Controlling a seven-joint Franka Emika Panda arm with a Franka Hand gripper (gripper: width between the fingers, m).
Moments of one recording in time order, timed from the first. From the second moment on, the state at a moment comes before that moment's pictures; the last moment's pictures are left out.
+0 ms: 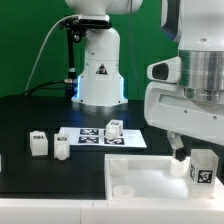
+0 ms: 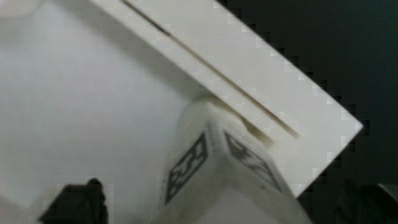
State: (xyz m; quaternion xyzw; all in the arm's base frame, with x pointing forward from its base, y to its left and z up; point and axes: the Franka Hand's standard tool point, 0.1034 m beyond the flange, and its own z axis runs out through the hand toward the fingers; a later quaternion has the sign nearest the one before) arm 0.639 0.109 0.070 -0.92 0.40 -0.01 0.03
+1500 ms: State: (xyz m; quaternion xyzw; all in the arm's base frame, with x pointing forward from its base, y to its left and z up) arm 0.645 0.100 0.074 -0.97 0.23 -0.03 0.01
